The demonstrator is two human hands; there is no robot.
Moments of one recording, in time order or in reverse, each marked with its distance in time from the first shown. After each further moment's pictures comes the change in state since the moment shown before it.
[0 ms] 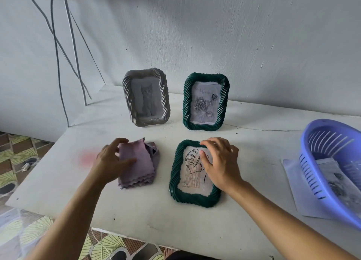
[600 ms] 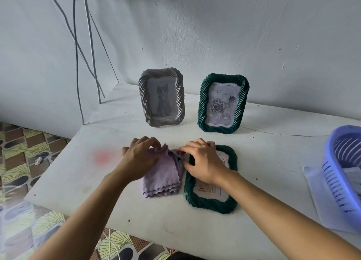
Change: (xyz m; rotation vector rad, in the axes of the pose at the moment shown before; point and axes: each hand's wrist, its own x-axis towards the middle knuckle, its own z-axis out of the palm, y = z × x) left_hand -0.001 0.031 0.010 0.179 -0.048 0.298; right_hand 0.037 -0.063 0.026 0.088 -0.390 -0.267
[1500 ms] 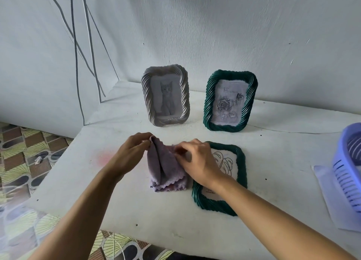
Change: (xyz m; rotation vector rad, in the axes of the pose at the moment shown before) left_hand 0.007 -0.011 -0.038 -0.537 -0.151 -0.038; right_hand 0.015 -0.032 0.016 0.300 0.214 0.052
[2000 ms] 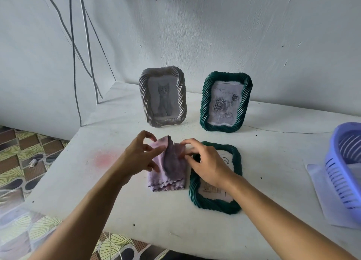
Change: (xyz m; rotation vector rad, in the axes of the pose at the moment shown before) left_hand -0.001 0.010 0.020 -0.145 0.035 -0.233; right_hand -0.014 0.011 -0.028 0.138 -0.166 0.129
